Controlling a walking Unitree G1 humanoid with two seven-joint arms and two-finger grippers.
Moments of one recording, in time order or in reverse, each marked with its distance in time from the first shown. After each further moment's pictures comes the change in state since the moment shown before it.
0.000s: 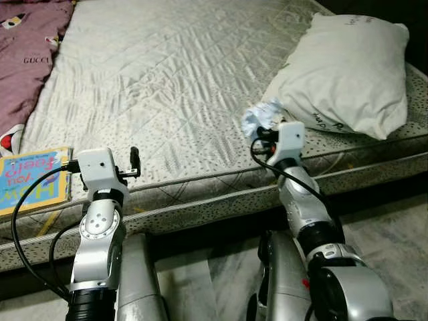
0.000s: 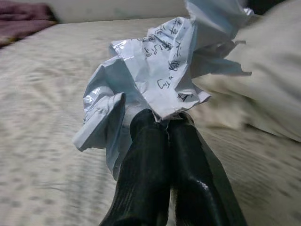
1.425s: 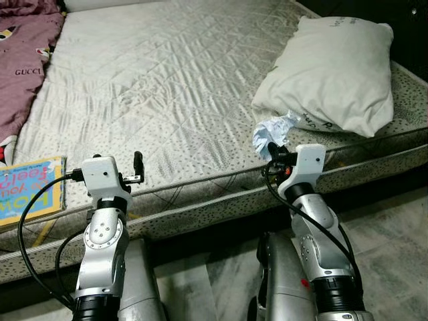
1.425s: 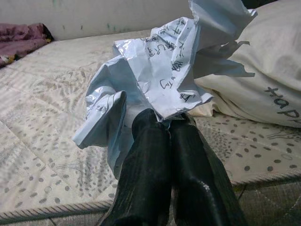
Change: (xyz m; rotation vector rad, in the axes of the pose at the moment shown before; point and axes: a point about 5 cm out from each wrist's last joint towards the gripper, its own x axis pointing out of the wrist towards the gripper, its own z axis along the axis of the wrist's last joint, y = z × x) left arm -0.007 -0.004 -0.015 -0.016 -0.023 -0.020; right arm -0.057 0.009 0.008 0.060 -0.009 0.000
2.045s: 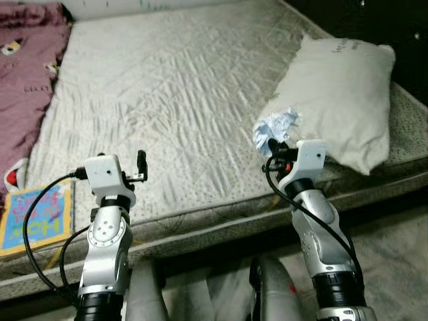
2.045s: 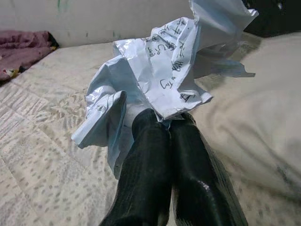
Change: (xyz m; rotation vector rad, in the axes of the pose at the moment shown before) left arm 0.004 -0.005 0.004 -0.017 -0.015 -0.010; right arm 0.005 0.000 0.007 -0.029 -0.017 -0.004
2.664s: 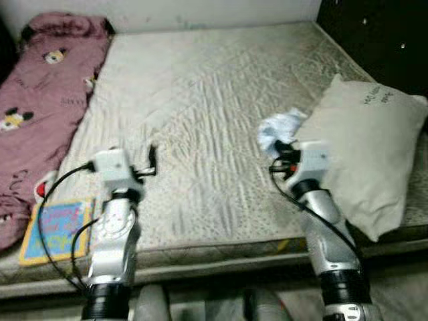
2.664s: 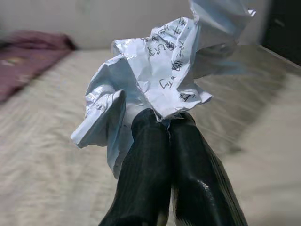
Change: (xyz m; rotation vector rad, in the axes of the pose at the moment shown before) left arm 0.004 -0.023 0.000 -0.059 0.005 -0.086; right arm -0.003 -0.018 -0.009 -0.009 0.031 -0.038
